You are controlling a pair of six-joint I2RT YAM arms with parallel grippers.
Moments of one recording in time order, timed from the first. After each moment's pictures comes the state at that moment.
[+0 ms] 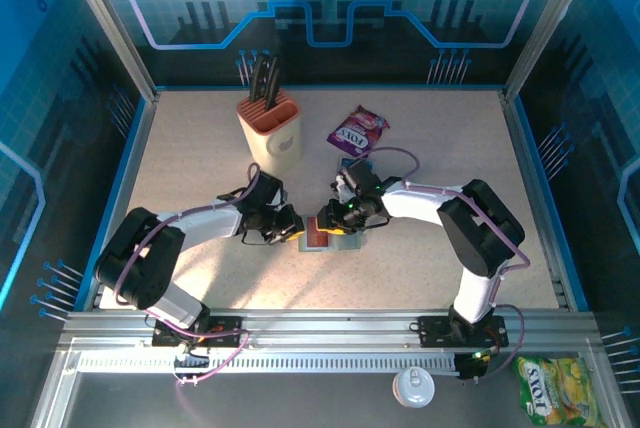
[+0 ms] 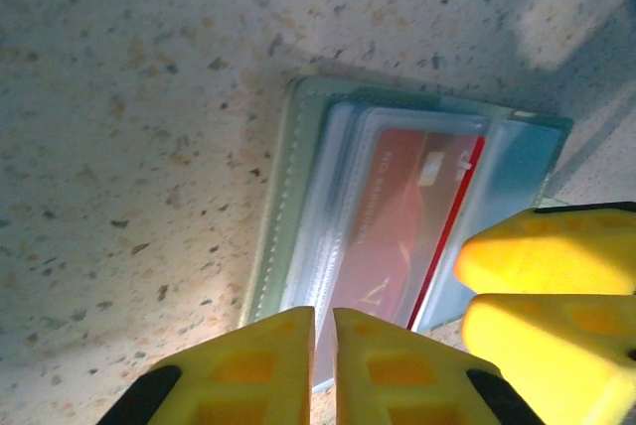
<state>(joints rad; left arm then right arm) -0.47 1.54 0.71 -0.23 0.45 -0.96 0.65 1.81 1.01 -0.30 -0.54 0.73</state>
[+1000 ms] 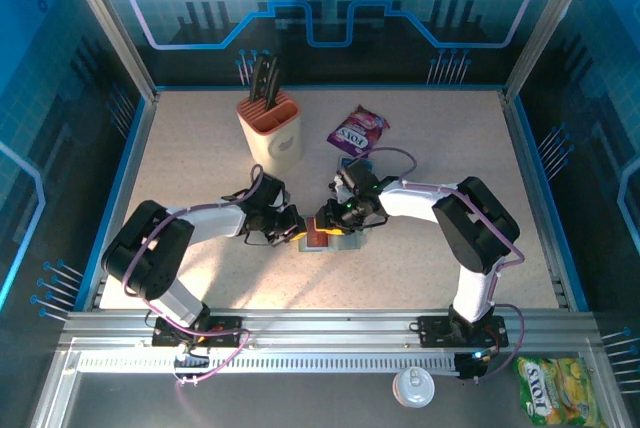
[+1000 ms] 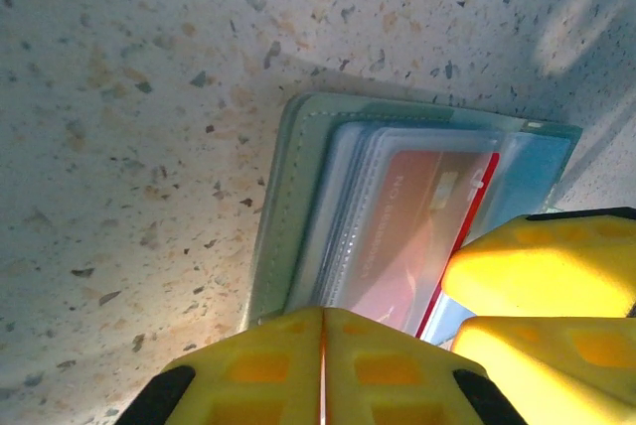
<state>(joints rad) -0.47 1.60 0.70 -0.15 0.48 -0.98 0.65 1.84 1.03 -0.29 -0.55 0.73</state>
